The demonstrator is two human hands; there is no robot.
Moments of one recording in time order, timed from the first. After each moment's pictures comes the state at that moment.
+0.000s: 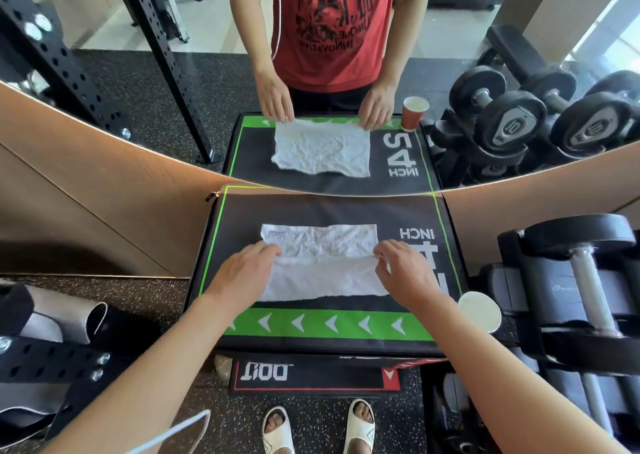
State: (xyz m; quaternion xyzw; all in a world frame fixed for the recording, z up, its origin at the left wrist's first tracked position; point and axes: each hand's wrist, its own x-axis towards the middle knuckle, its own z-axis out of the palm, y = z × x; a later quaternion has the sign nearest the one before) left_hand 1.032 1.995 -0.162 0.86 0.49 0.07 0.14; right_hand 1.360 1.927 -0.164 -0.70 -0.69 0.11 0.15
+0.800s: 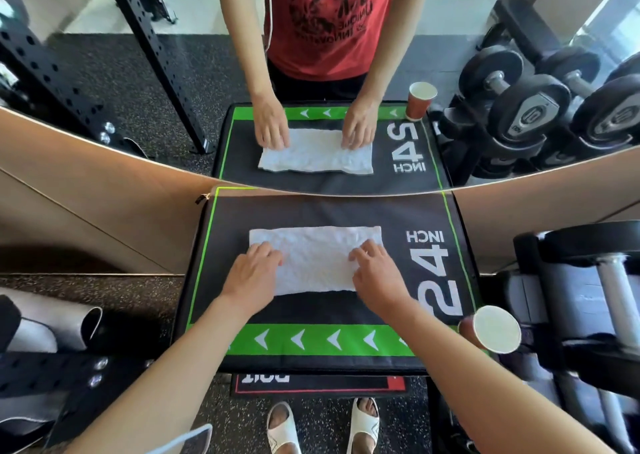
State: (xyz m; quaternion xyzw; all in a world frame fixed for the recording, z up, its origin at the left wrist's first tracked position) left_hand 1.056 2.035 -0.211 0.85 0.51 -0.01 0.13; right_hand 1.326 1.969 -0.220 -0.70 -0.68 0.17 0.13
